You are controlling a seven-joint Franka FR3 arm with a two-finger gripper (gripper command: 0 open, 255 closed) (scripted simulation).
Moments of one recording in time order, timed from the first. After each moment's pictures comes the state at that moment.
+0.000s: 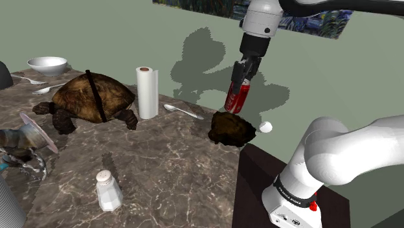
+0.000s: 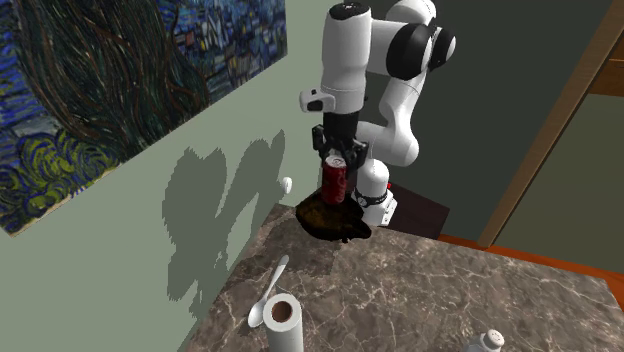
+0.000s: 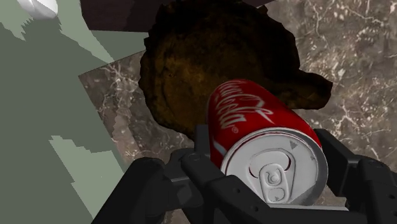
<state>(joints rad) 0.08 -0.84 0.03 -2.45 0.02 1.61 0.11</state>
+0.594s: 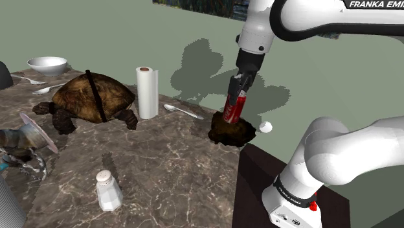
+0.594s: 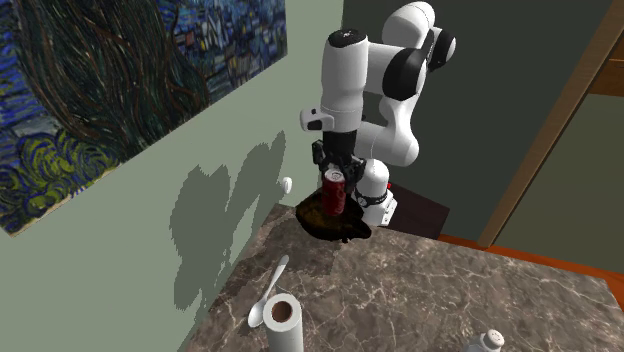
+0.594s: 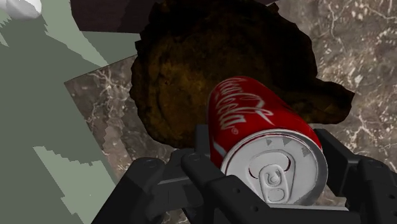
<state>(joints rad) 0.08 -0.85 0.03 -2.57 0.02 1.71 0.11</state>
